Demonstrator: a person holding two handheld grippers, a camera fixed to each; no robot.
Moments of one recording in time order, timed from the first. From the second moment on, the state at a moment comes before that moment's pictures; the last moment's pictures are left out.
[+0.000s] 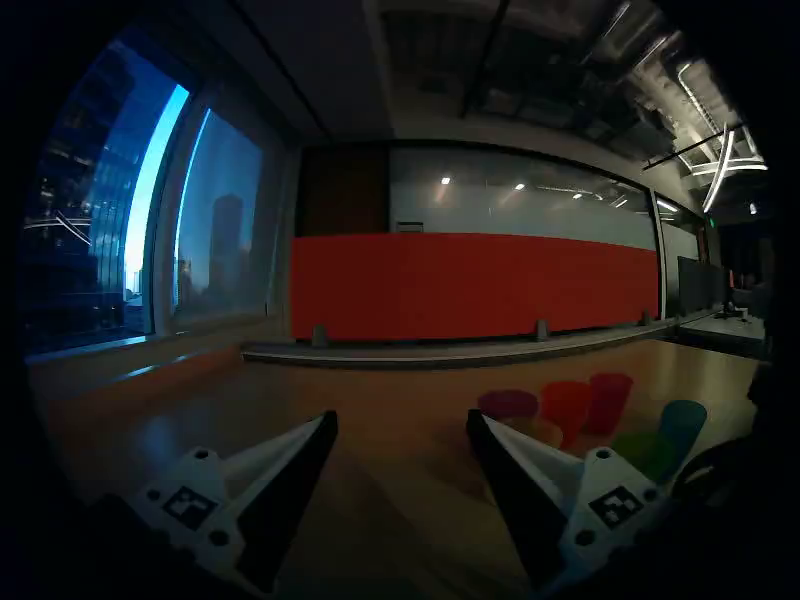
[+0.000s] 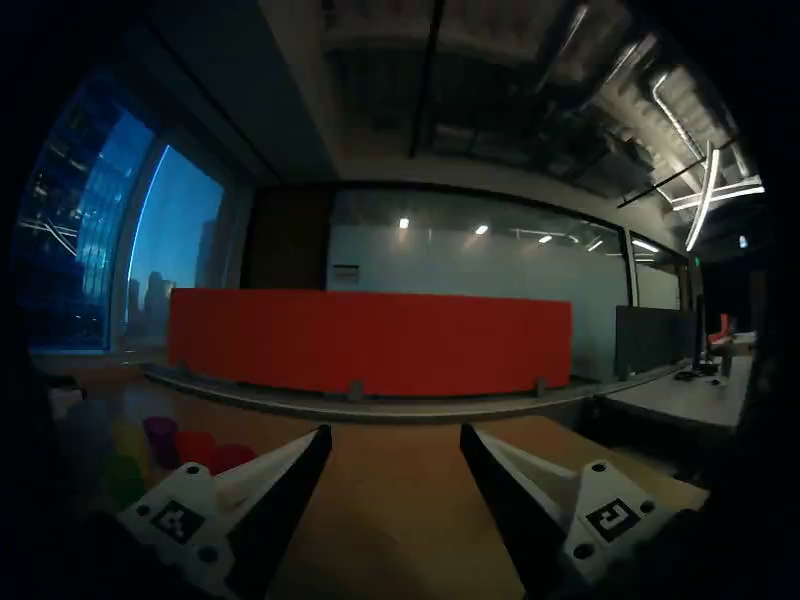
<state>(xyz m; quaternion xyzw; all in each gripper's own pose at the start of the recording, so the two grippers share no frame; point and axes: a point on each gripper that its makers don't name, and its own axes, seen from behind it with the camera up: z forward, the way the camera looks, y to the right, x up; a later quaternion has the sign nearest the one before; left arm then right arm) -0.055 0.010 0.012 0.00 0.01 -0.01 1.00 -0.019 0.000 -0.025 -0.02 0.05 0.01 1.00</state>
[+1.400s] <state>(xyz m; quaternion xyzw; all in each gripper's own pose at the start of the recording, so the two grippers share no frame) -0.056 0.011 0.013 0.00 0.01 -0.01 1.00 -0.089 -0.003 0.002 -0.02 0.01 0.03 1.00</state>
